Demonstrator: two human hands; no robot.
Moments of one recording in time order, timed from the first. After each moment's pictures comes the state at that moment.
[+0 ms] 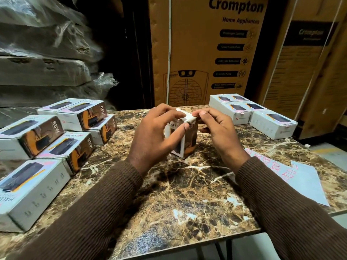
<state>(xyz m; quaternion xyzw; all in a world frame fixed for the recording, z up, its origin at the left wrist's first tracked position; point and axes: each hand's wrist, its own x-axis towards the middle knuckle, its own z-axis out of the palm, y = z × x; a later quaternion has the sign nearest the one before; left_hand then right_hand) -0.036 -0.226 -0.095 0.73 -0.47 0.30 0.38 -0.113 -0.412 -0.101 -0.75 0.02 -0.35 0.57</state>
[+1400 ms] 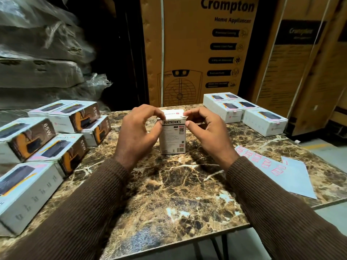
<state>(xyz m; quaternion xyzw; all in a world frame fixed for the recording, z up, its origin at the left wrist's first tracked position) -0.018 -0.214 -0.095 0.76 -0.42 0.30 0.39 -0.120 -0.410 -0.104 -0.82 0.00 -0.39 0.42</state>
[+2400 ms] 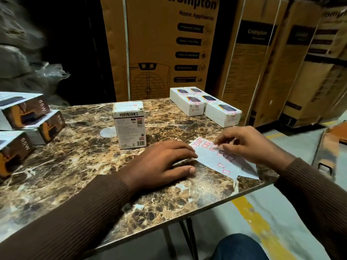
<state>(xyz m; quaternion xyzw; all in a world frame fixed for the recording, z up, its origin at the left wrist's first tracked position) -0.106 -0.292 -0.132 0.71 -0.67 0.05 0.21 -0.267 -0.560 -0.107 -0.96 0.07 -0.16 0.20</state>
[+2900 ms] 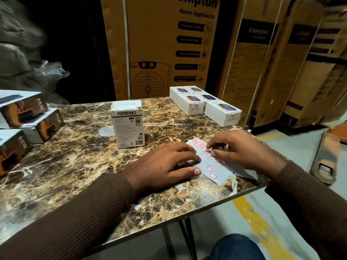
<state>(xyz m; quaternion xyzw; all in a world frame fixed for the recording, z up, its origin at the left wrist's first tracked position) -0.115 -0.303 -0.135 0.72 -0.67 0.02 0.18 -0.260 -0.539 -0.109 -0.98 0.02 -0.15 0.09</state>
